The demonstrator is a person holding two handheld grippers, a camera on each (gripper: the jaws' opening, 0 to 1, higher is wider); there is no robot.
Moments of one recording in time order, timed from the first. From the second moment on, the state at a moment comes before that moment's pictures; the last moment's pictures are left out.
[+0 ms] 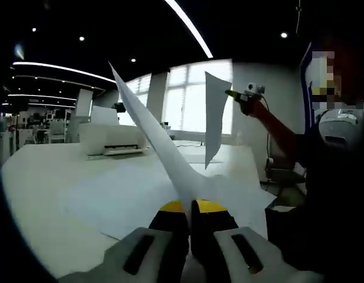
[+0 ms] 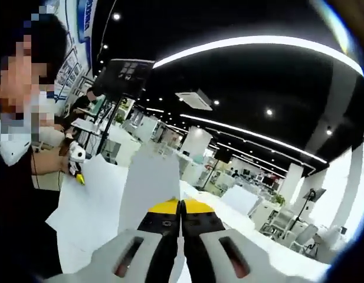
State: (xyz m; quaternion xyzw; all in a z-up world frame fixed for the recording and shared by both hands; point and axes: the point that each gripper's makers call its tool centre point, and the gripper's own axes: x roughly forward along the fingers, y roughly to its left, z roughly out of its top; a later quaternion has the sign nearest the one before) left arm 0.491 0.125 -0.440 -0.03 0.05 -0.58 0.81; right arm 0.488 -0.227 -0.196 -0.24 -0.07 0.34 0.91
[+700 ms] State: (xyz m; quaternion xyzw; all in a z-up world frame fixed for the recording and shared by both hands) left arm 0.491 0.125 -0.436 -0.04 0.04 -0.59 0.80; right arm 0.519 -0.135 -0.202 -0.37 -0.01 0.42 0.83
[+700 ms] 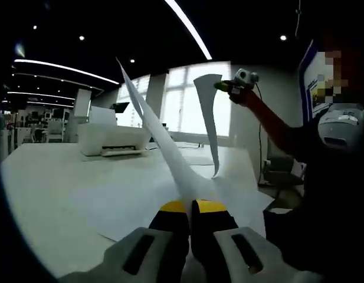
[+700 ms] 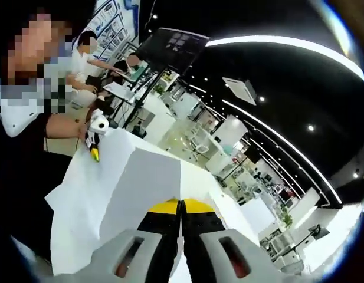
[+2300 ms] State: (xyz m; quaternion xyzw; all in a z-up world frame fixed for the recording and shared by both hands) left arm 0.487 0.124 -0.437 -0.03 0.04 -0.60 0.80; right arm 0.554 0.037 -0.275 -0.53 0.07 0.54 0.65
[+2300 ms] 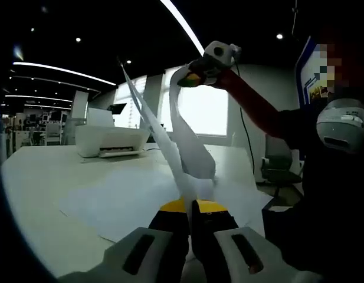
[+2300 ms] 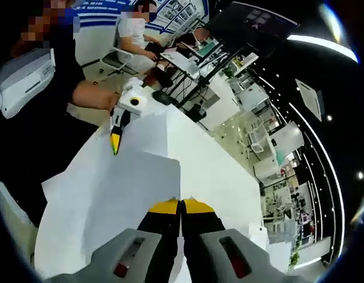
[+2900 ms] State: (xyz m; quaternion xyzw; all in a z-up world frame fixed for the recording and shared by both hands) left arm 0.479 0.118 -0.438 -0.03 0.04 -0.61 0.79; right arm 0.541 0.070 -0.304 -0.56 0.09 0.57 0.59
